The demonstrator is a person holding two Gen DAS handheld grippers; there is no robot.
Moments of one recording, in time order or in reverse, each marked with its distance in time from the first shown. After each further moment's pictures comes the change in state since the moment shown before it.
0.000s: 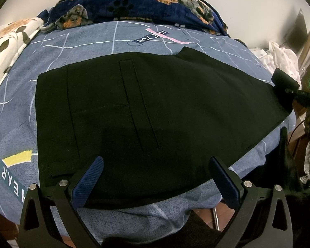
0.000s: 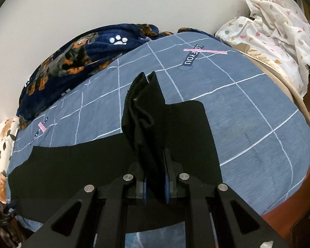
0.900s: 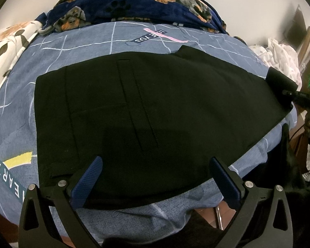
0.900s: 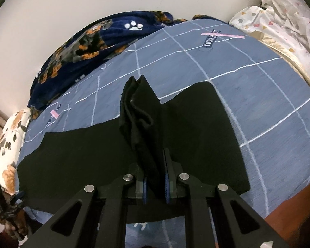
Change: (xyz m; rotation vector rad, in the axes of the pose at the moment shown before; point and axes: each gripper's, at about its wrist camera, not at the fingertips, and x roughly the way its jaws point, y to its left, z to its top) left arm 0.003 -0.002 -0.001 0.023 -0.003 0.008; right arm 0.012 0.025 -0.030 0.001 0.058 0.099
